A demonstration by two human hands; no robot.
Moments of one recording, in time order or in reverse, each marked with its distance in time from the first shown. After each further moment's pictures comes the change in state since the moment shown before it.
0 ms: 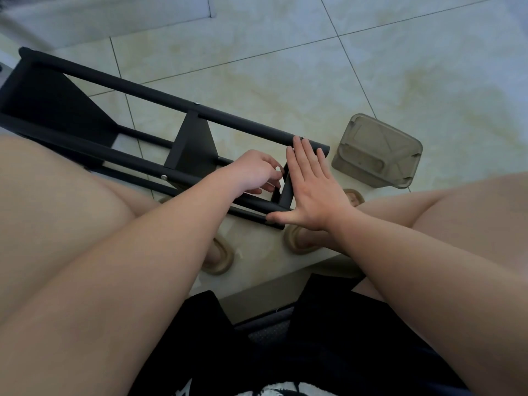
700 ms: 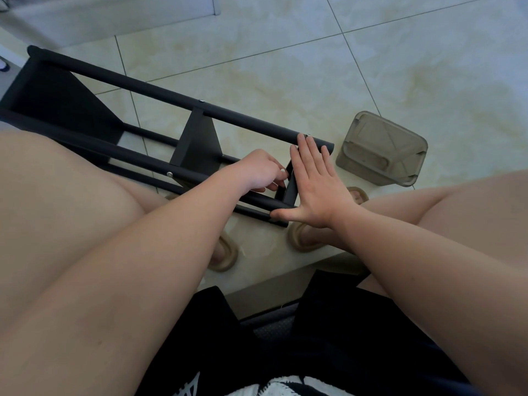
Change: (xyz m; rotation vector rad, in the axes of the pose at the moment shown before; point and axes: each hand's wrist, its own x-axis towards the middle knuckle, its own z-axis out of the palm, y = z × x) left_hand 0.001 -0.003 0.001 0.059 0.005 0.004; right_hand 0.000 -0.001 -0.001 0.014 0.005 -0.005
